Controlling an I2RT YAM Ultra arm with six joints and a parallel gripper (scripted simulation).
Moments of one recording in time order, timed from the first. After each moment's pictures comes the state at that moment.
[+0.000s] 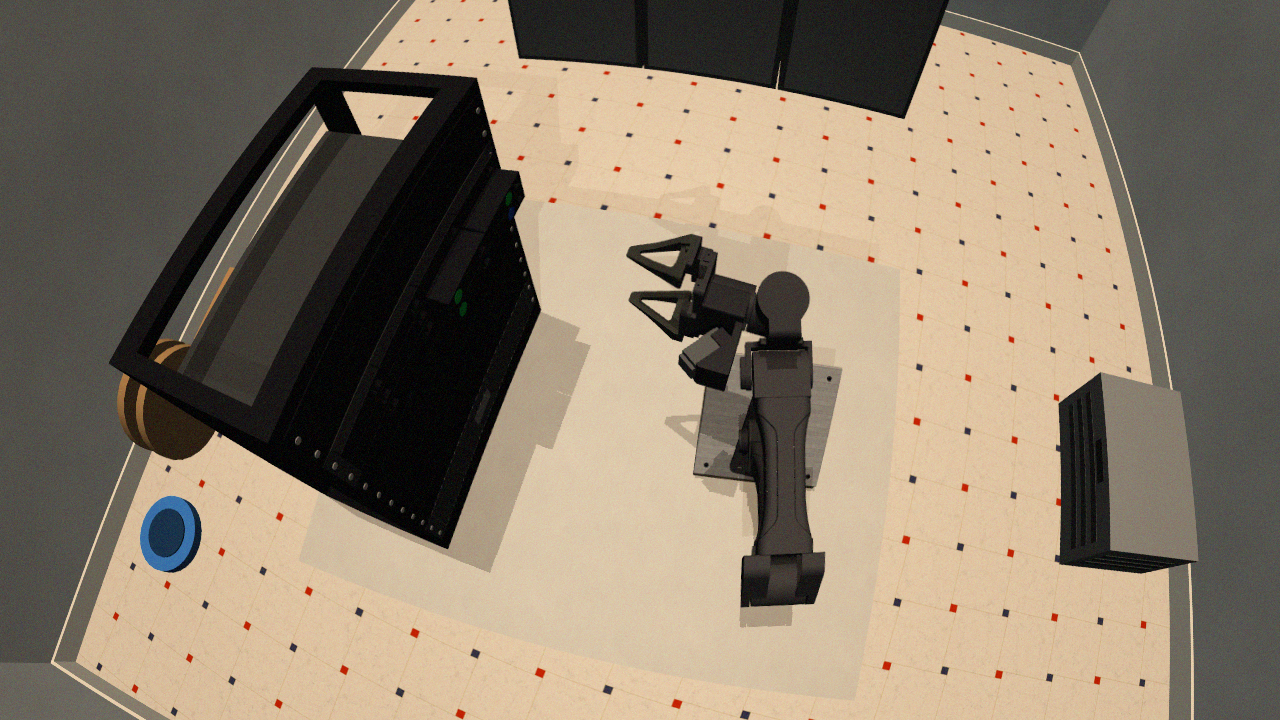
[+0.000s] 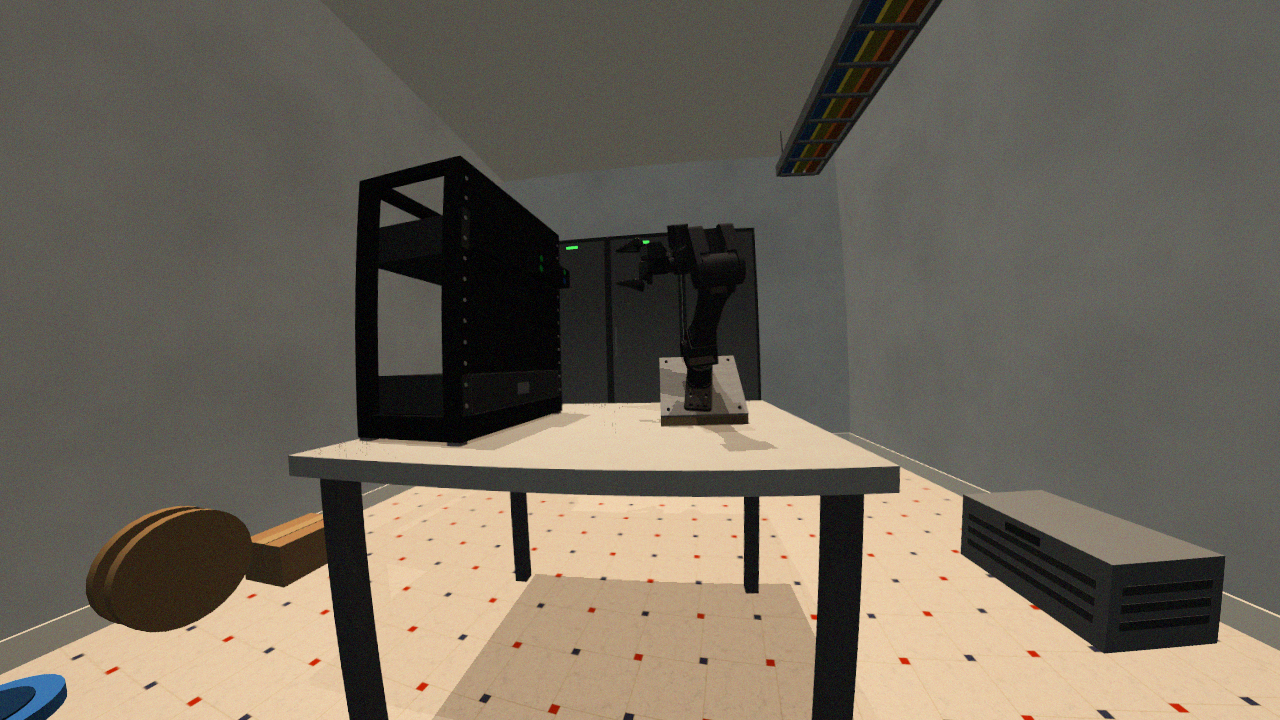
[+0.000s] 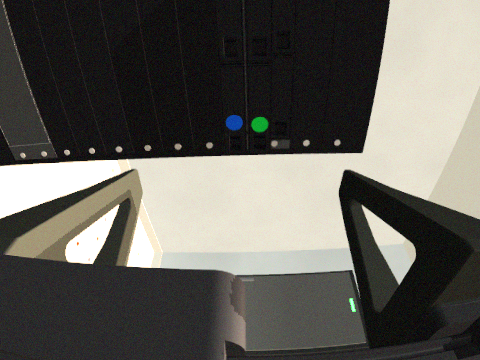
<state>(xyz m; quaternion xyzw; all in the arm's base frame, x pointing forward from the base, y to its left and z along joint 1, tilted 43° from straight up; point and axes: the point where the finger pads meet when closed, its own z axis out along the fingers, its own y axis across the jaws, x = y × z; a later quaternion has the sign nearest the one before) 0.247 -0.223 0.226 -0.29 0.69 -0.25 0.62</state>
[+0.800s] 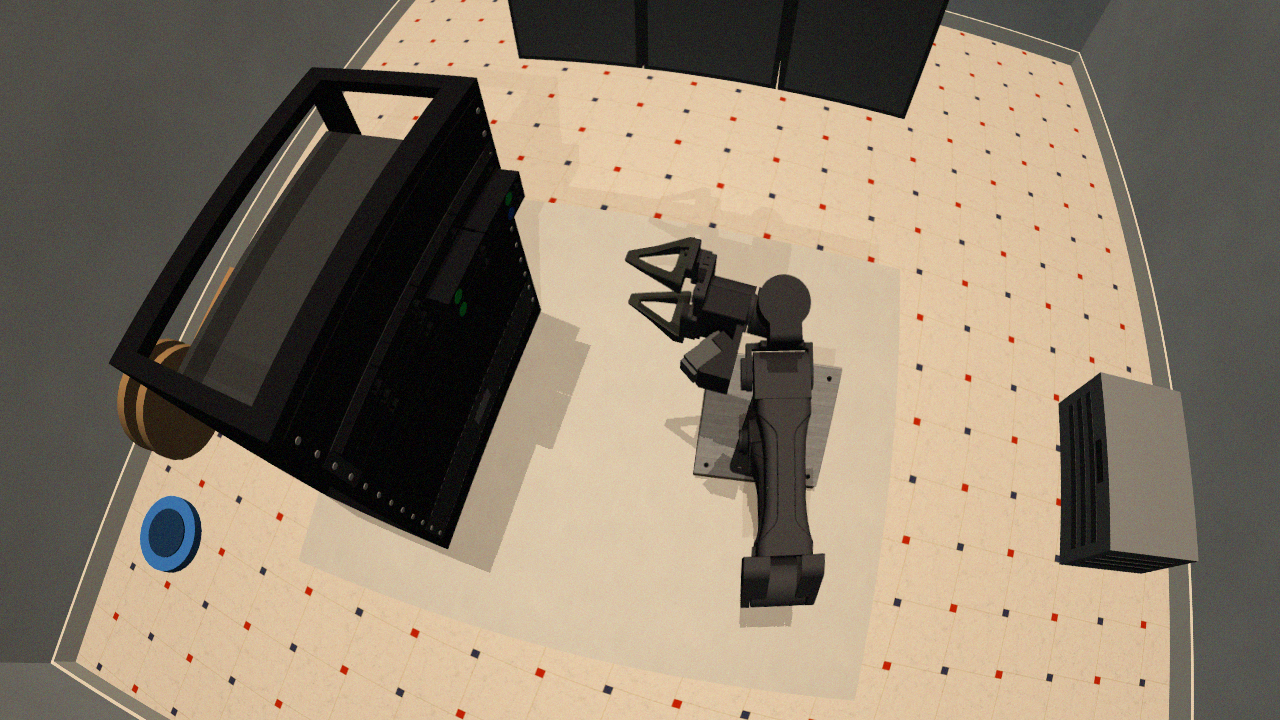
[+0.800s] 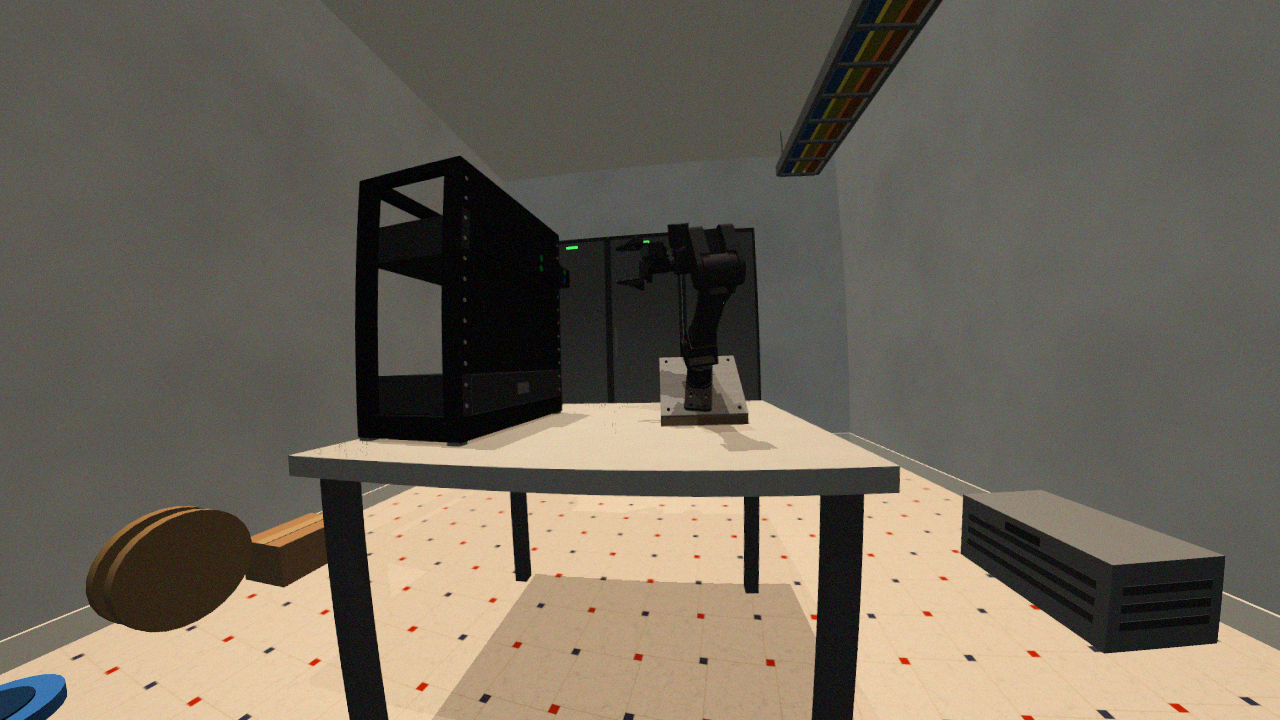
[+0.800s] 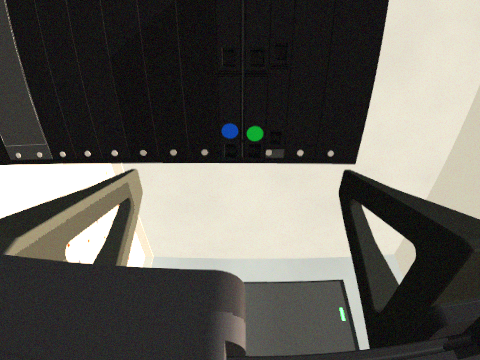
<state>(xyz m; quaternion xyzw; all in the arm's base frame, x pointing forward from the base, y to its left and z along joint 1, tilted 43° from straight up) 0.246 -0.220 0.232 -0.31 0.67 -0.26 0.62</state>
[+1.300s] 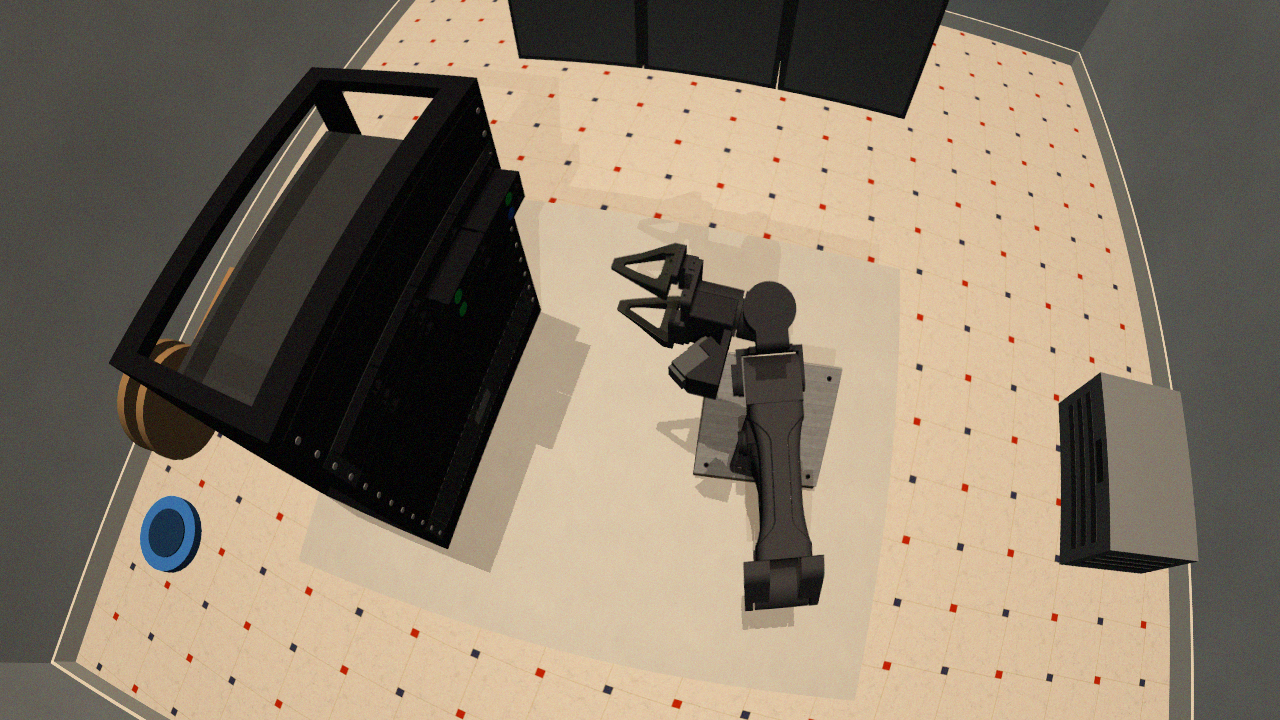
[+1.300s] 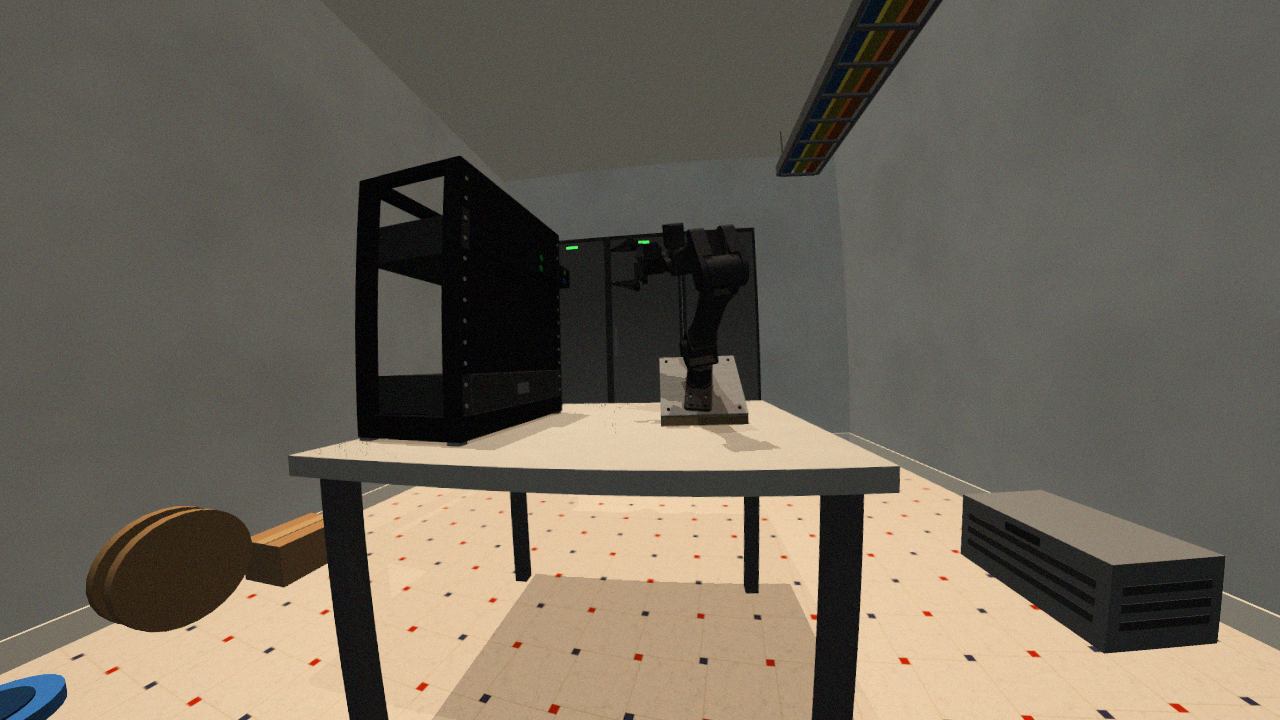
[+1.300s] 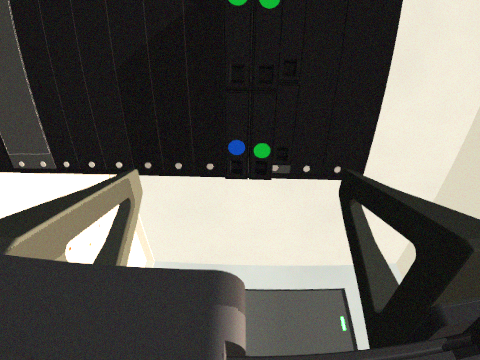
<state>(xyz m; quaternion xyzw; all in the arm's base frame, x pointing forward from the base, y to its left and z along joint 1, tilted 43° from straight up) 0.259 -0.208 0.234 -0.32 0.67 -0.26 0.62</state>
